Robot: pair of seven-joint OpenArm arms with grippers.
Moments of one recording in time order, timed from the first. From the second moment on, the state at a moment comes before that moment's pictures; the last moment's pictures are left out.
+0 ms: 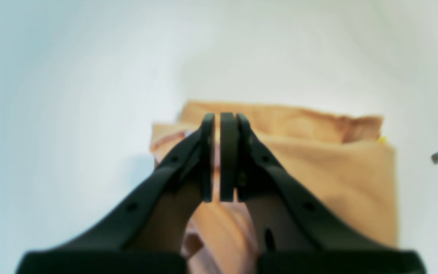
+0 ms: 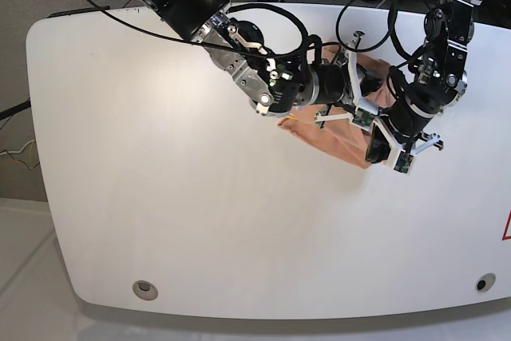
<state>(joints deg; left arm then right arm) 5.3 -26.6 5.2 107.5 -24.4 -9.1 40.6 13.2 -1.2 -43.4 88.0 32.3 20.1 -52.7</state>
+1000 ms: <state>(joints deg) 8.4 -18.5 4.5 107.9 -23.2 -3.0 55.9 14.2 11.2 -18.1 86.7 26.5 16.0 -54.3</state>
